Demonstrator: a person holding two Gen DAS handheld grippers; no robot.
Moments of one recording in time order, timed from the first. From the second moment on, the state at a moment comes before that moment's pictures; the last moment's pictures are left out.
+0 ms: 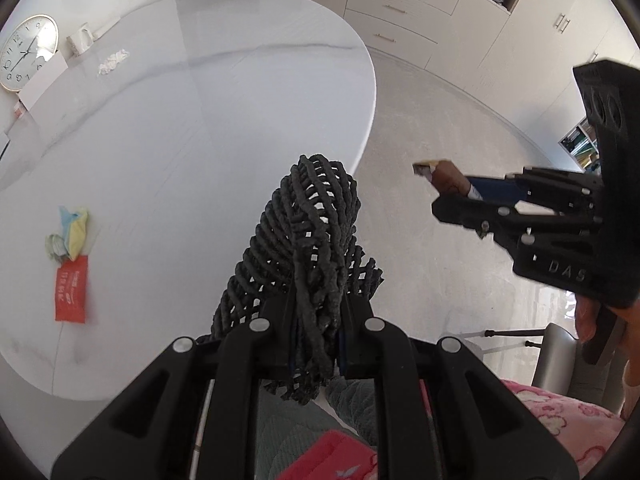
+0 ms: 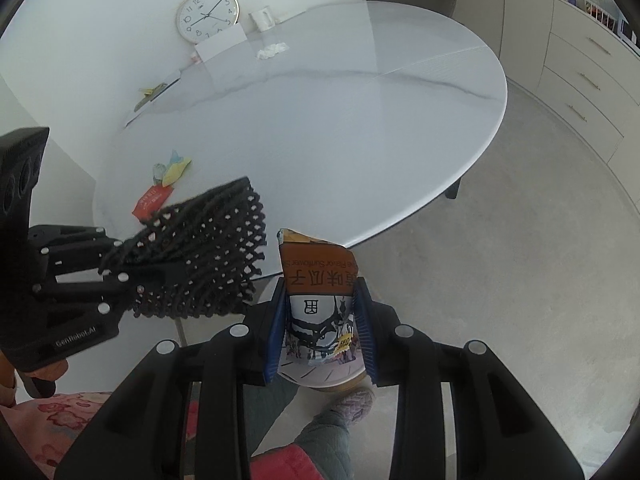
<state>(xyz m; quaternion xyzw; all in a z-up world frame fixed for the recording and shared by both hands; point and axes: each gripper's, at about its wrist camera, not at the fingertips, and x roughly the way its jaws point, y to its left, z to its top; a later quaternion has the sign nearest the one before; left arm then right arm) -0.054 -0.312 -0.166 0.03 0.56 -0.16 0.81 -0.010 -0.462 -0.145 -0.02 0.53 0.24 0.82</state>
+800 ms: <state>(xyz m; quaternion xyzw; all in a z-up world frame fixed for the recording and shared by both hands) -0.067 -0.346 -0.279 0.06 0.61 -0.15 0.77 -0.052 -0.507 -0.182 -0.02 0.57 0.21 0.79</state>
